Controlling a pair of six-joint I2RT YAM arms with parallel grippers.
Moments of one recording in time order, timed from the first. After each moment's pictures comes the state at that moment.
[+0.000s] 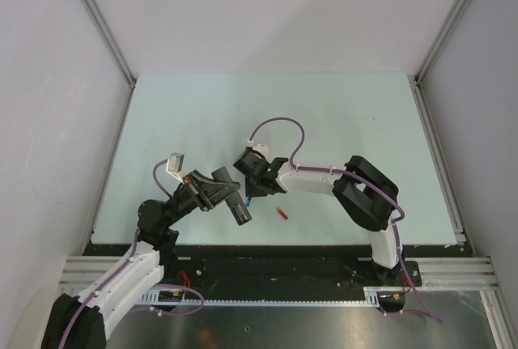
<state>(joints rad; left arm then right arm) -0.40 0.59 0.06 0.92 0.60 -1.25 1.01 1.99 1.33 -0.38 0.20 0.84</state>
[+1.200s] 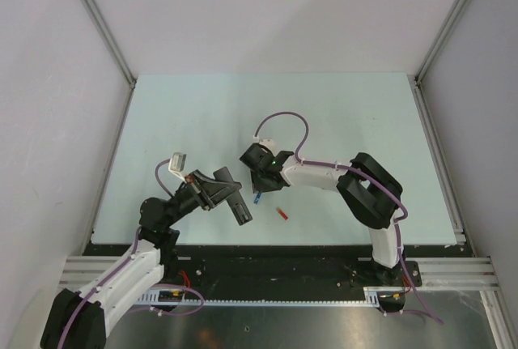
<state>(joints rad) -0.40 0.63 0.06 0.92 0.60 -1.25 0.96 1.98 1.34 -0.48 0.24 0.72</state>
